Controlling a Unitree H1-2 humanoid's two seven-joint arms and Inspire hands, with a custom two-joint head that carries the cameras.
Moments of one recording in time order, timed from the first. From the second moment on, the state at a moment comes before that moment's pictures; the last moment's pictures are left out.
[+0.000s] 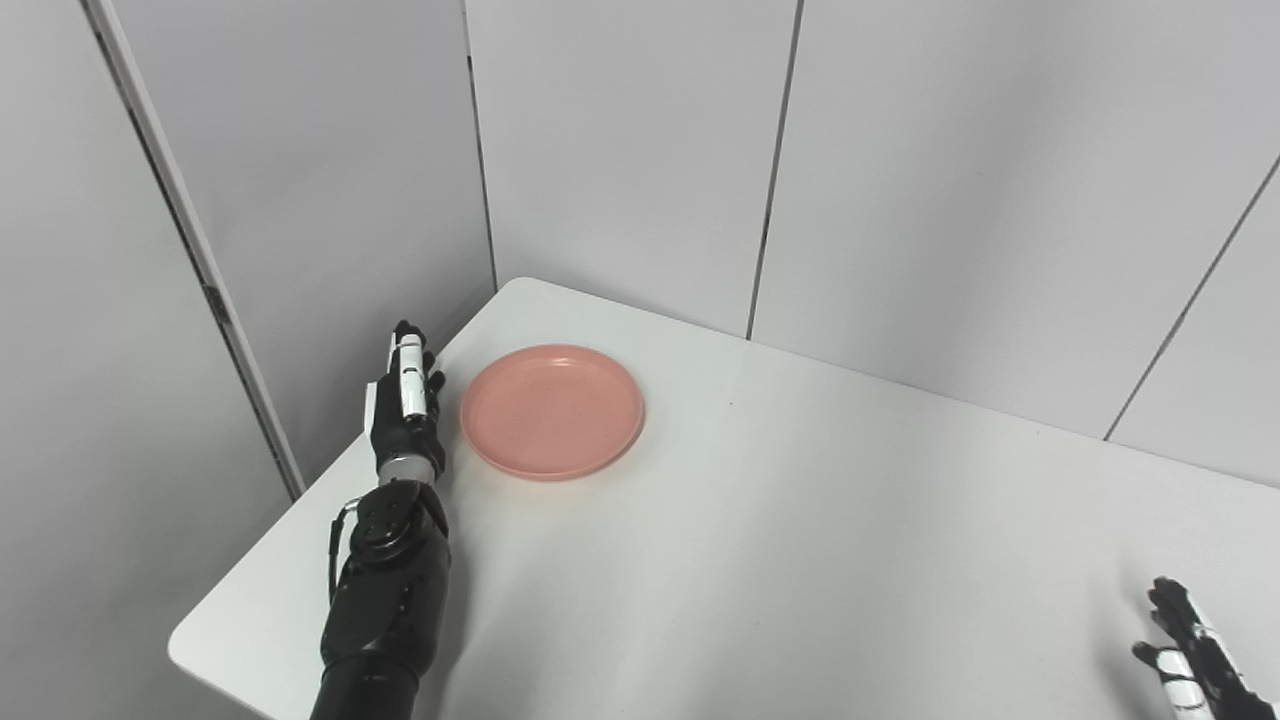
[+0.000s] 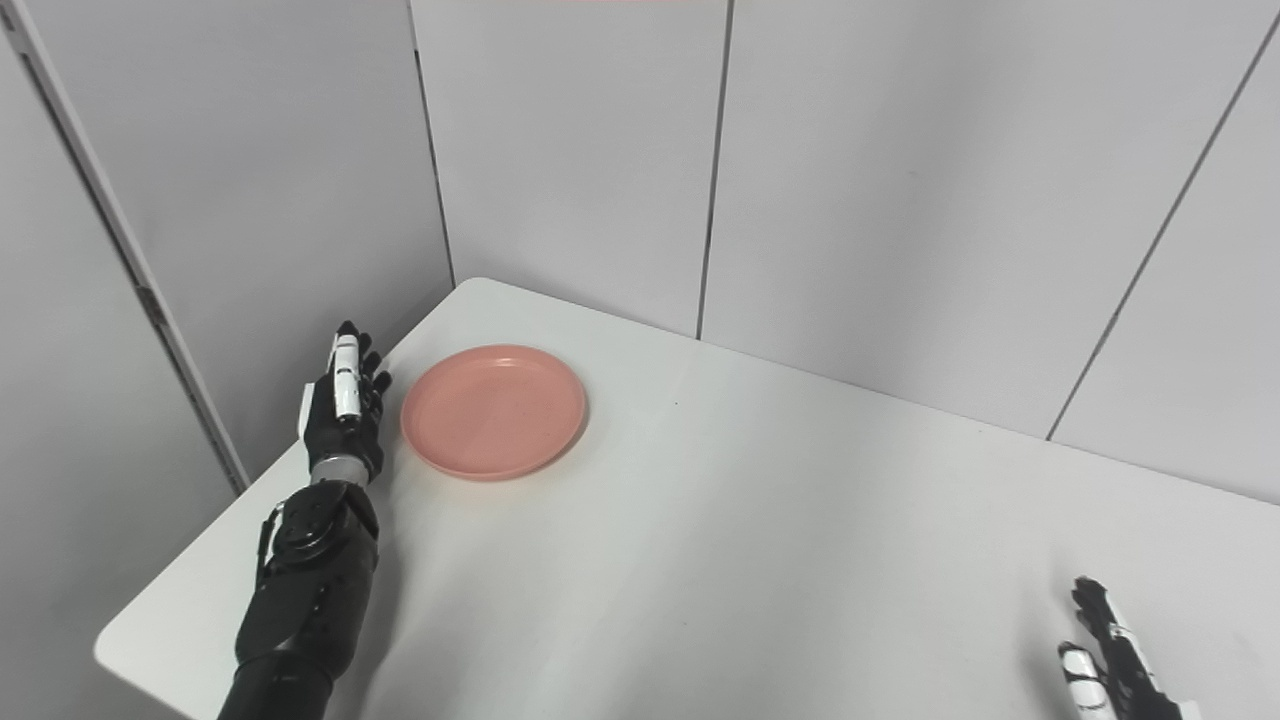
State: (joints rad) left arm -0.46 0.27 0.47 0.43 -0.31 0.01 0.18; right arm -0.22 -0.24 0.03 0.17 -0.10 -0.15 0.13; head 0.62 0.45
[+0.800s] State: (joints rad) left arm -0.51 0.21 0.29 0.48 -0.31 0.00 0.10; right arm -0.22 -0.24 0.03 0.16 -0.12 -0.15 0.12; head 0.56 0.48
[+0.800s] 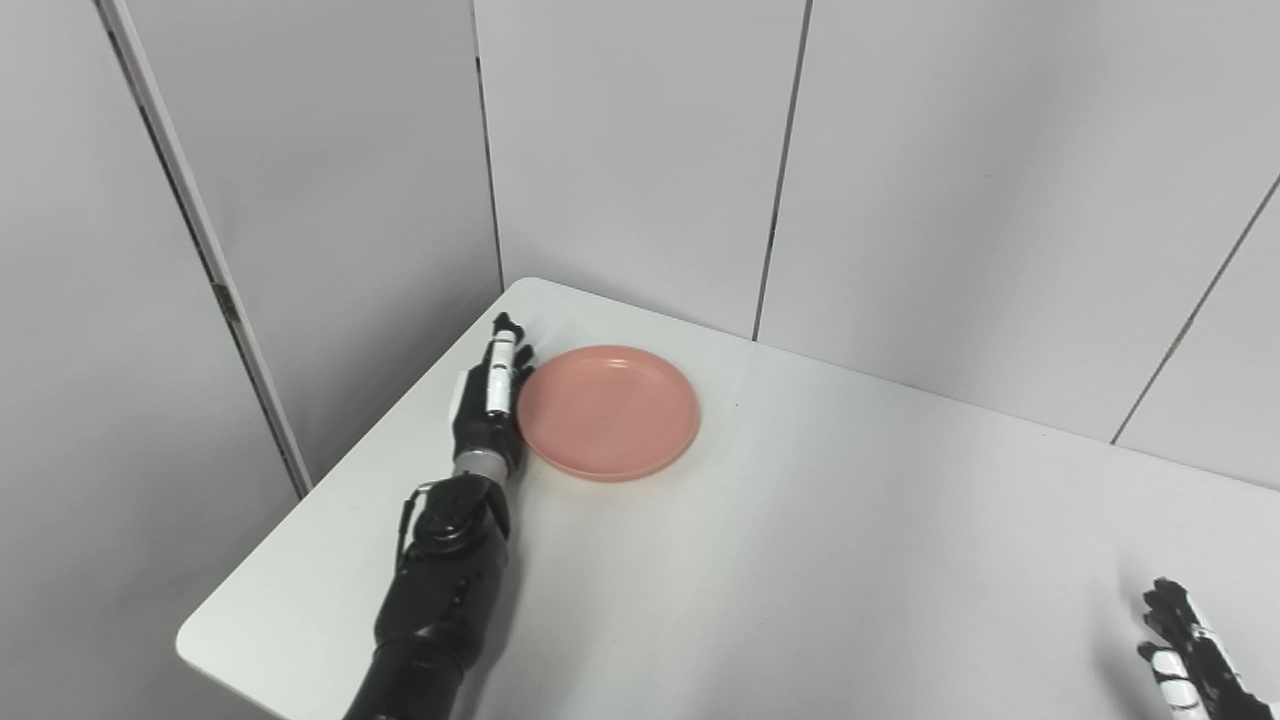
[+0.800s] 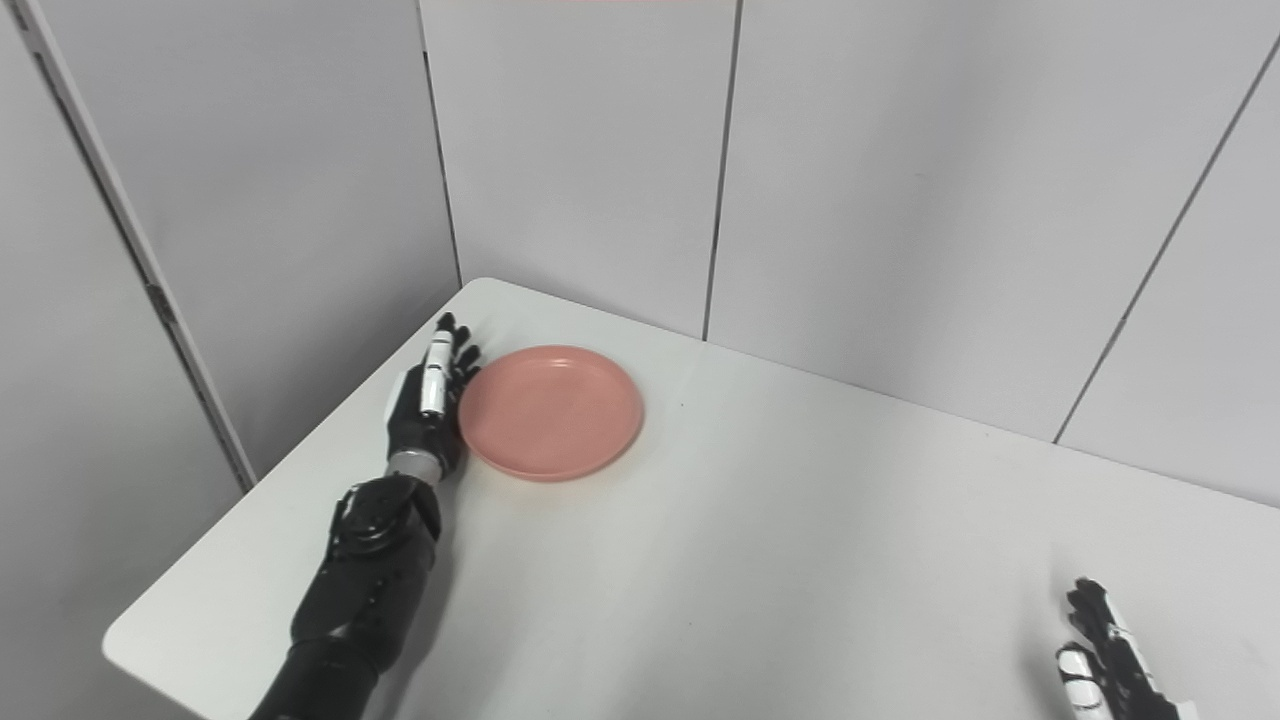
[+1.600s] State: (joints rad) left arm -0.44 0.13 0.09 0.29 -0.27 0.14 0.02; right arm -0.21 -0.23 0.07 0.15 -0.23 -0.16 0.06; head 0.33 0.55
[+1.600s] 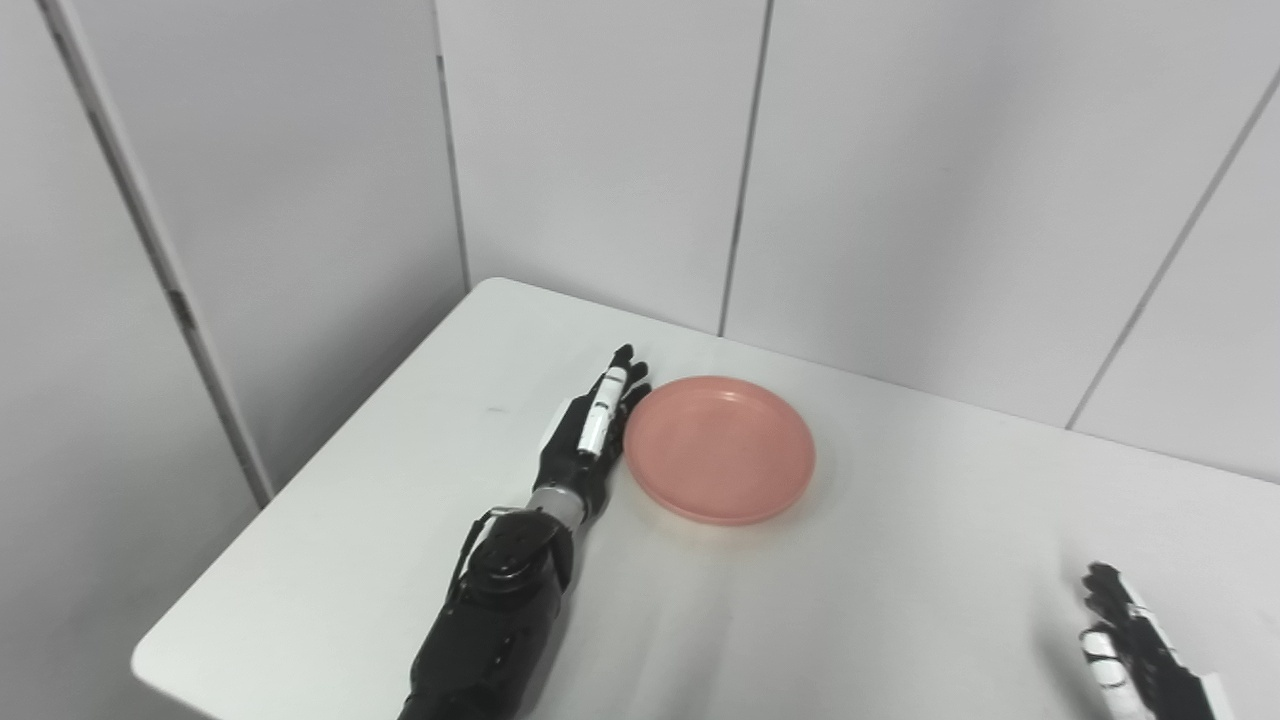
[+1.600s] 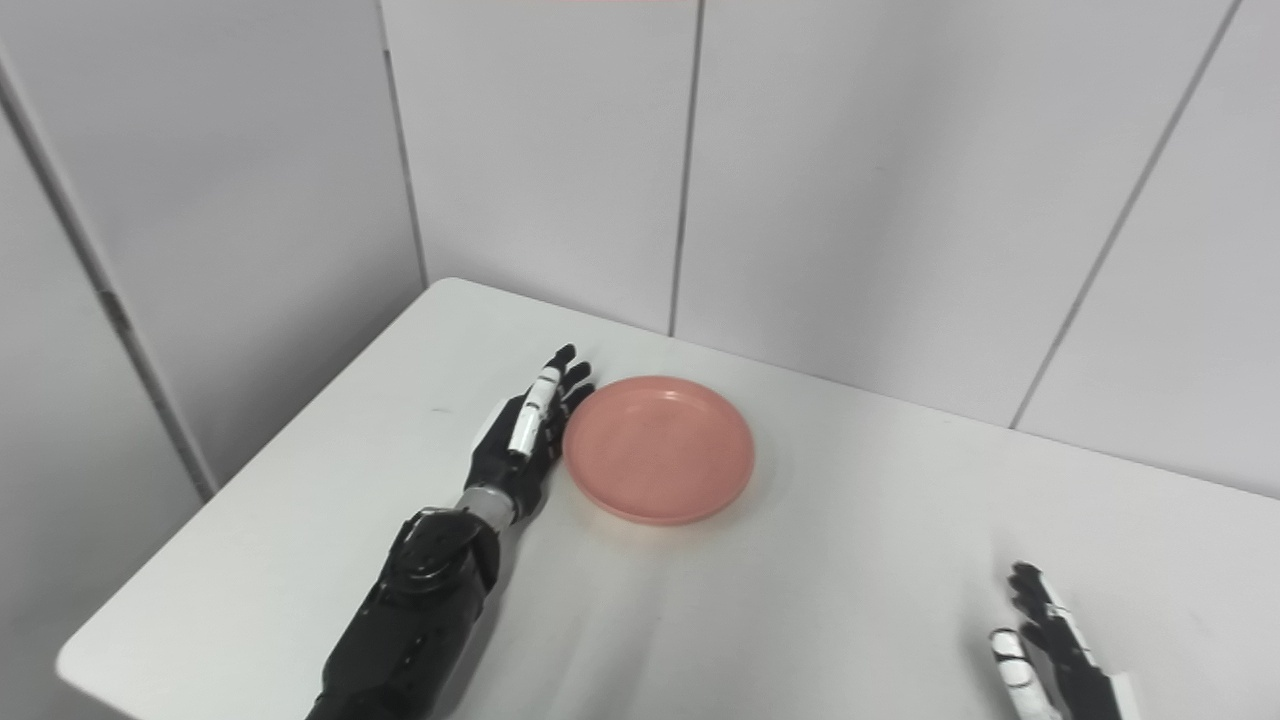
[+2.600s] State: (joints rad) left arm -0.29 0.10 -0.07 0.04 -0.28 0.27 -0.08; right arm -0.19 -0.15 0.13 0.06 -0.32 -0.08 0.03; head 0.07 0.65
